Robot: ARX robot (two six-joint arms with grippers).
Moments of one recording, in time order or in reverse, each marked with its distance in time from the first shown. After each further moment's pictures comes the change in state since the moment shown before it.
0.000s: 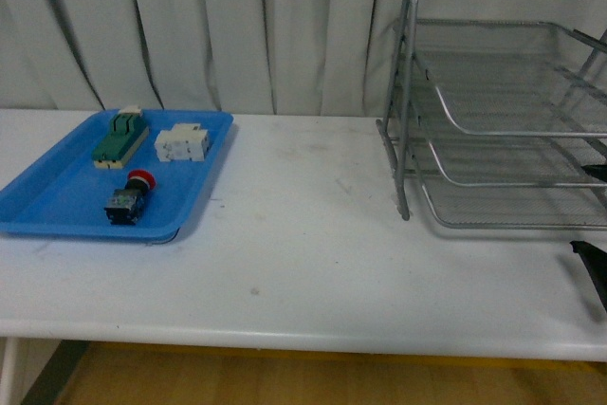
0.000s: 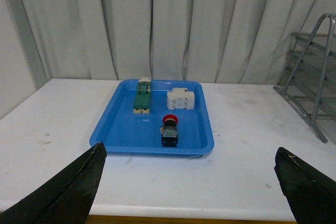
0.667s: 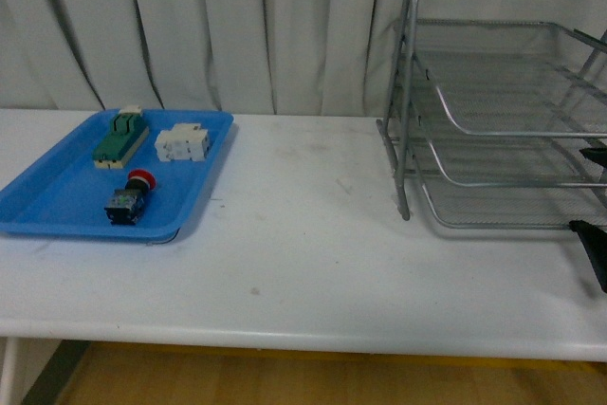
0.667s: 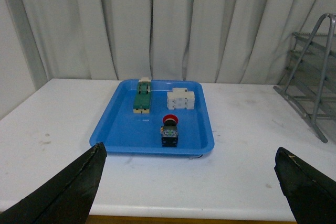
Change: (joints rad) left arm 0.000 0.000 0.000 0.000 0.000 0.000; right arm -0.013 0.055 0.110 -0.004 -0.002 -0.033
